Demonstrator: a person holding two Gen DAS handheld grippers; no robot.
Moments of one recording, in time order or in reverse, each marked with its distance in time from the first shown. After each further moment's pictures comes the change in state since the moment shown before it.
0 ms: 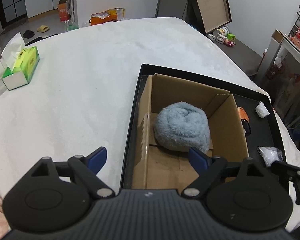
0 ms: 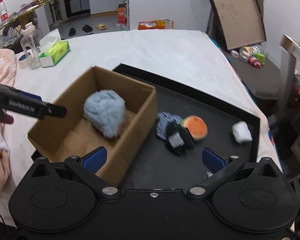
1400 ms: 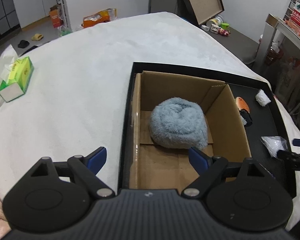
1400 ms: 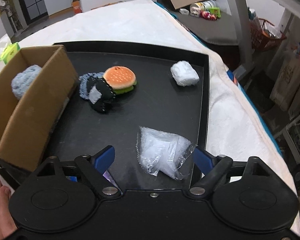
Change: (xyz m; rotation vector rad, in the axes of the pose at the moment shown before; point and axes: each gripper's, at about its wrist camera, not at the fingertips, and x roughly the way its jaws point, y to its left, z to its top) left arm 0.008 -0.016 0.002 0.092 0.023 0.016; right arm 0.042 -0.098 -0.070 0.214 0.092 -0.109
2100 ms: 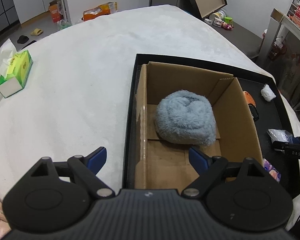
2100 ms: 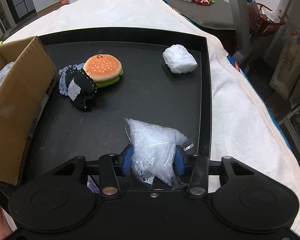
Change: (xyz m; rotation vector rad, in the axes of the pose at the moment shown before) left arm 0.013 0.008 -0.001 0.000 0.034 0.005; right arm 0.033 -0.003 0.003 0.048 0.055 -0.034
